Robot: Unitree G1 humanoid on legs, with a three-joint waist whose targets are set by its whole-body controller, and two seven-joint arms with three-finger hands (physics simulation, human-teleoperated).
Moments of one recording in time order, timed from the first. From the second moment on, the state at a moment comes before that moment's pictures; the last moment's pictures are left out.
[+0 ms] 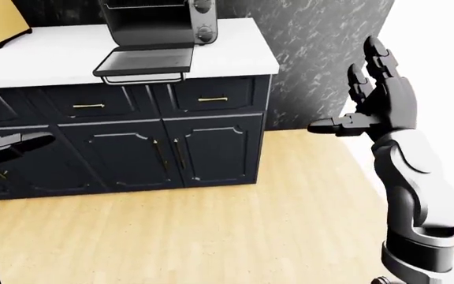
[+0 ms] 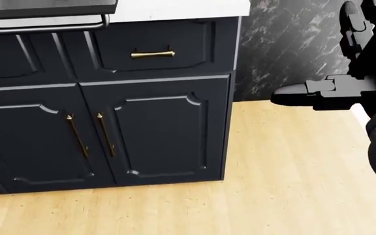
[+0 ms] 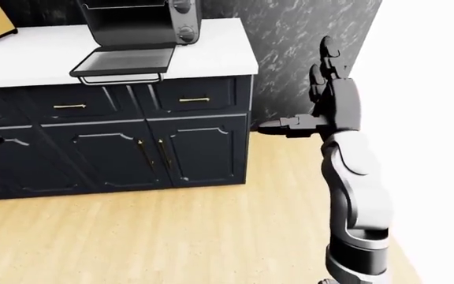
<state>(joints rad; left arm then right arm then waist) -0.34 0.69 0.62 0.05 -0.37 0.33 -0.04 -0.51 -0.33 -0.25 -0.33 0.23 0.60 0.02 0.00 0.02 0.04</state>
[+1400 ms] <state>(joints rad) -0.34 0.70 0.63 0.03 -0.37 0.34 -0.04 -0.55 -0.35 -0.28 -0.37 0.27 0.67 -0.02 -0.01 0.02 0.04</state>
